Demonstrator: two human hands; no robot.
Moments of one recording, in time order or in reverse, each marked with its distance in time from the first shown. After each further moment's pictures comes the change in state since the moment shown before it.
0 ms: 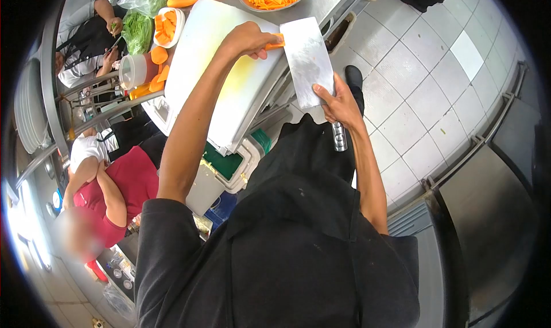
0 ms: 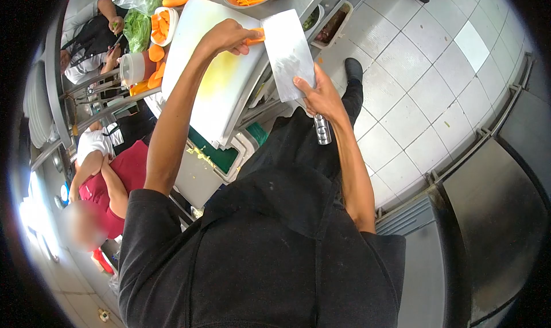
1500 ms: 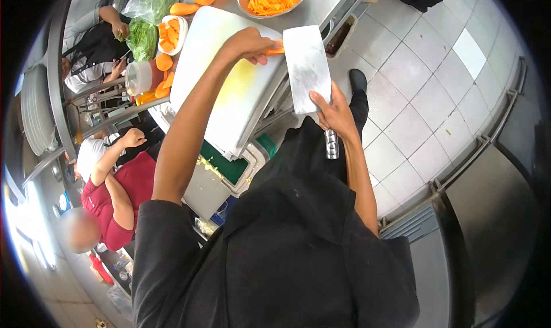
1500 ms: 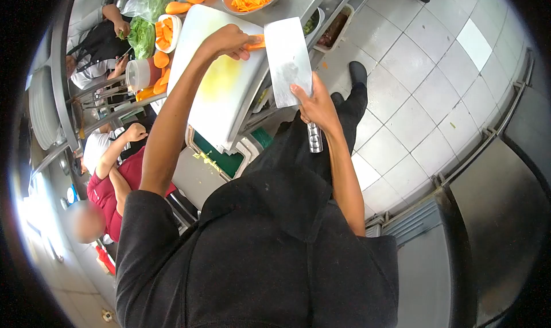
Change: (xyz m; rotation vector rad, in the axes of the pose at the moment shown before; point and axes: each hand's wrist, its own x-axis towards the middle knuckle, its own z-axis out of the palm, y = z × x) left_hand 0.003 0.008 -0.005 0.021 -0.102 -0.045; right_hand -0.006 0.014 0.010 0.084 0.037 -0.052
